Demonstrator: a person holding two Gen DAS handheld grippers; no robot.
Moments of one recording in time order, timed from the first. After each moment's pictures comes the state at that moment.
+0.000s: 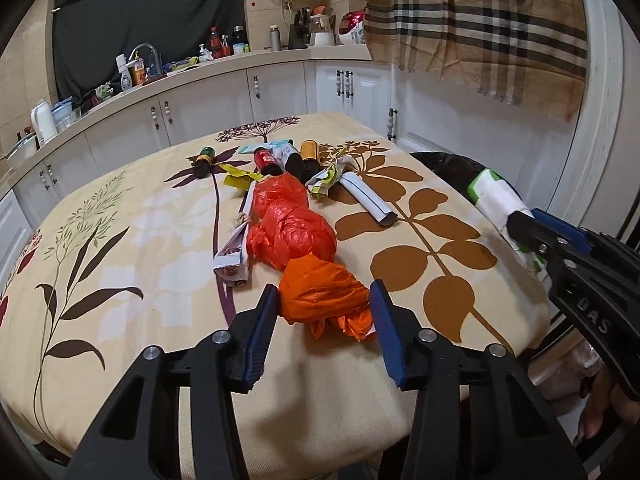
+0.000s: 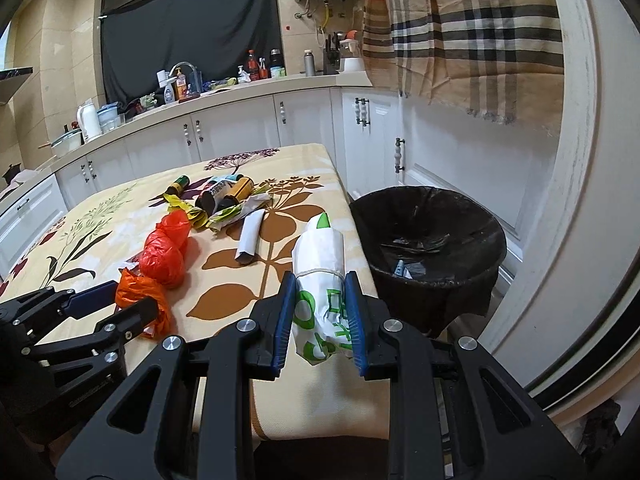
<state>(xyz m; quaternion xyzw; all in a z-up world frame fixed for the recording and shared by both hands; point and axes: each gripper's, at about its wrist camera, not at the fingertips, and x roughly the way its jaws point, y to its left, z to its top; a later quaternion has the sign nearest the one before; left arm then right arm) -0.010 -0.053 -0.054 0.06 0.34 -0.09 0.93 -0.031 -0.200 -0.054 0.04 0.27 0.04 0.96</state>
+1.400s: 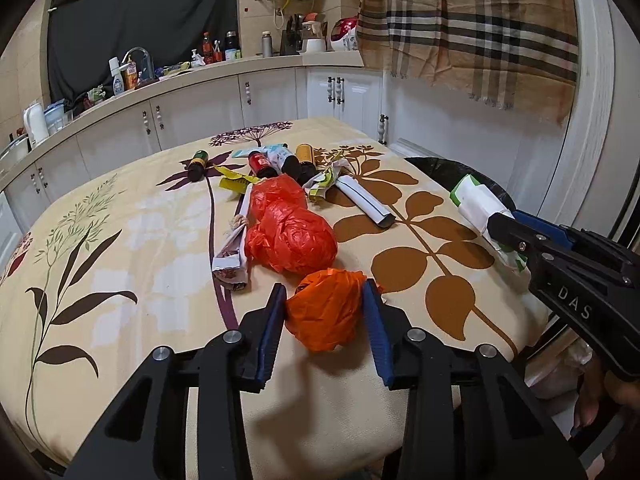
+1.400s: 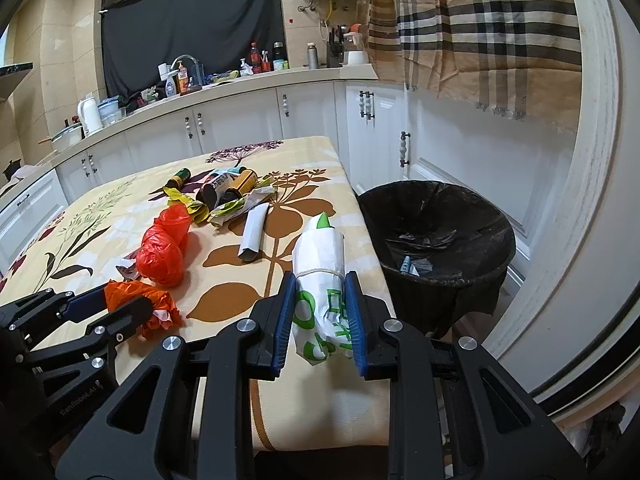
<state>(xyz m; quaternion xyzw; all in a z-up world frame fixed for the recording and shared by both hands) -0.008 -0.045 -0.058 0.05 0.33 -0.11 0.94 -0.018 -0.194 -0.060 0.04 0.28 0.04 0.96</state>
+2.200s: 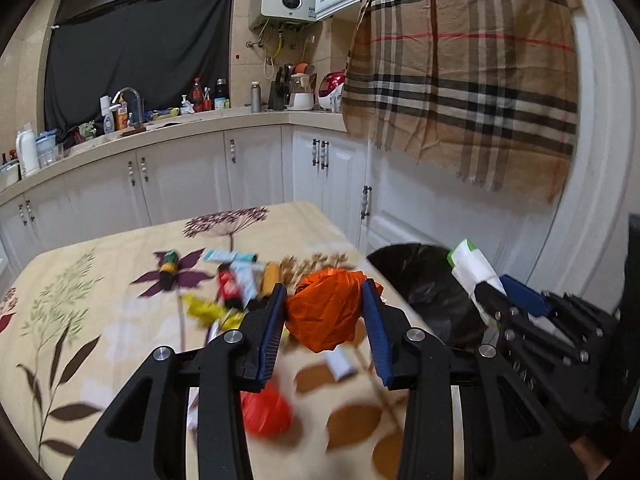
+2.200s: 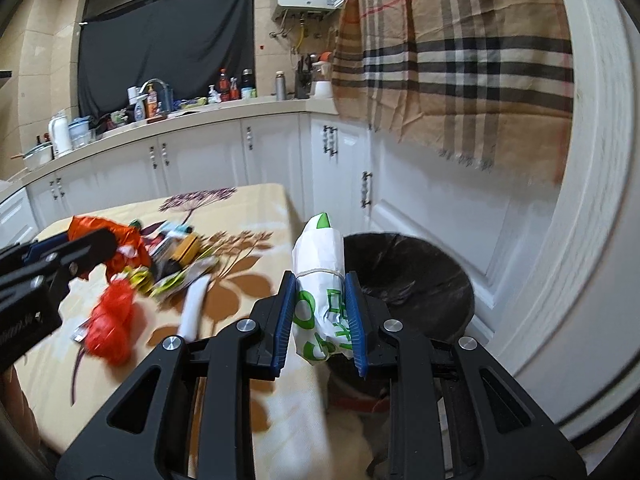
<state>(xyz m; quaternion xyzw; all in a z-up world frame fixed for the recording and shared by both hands) 0.059 -0.086 0.014 0.02 0.25 -0.14 0.96 0.028 -0.230 -0.023 0.02 0.24 -0.03 0.97</state>
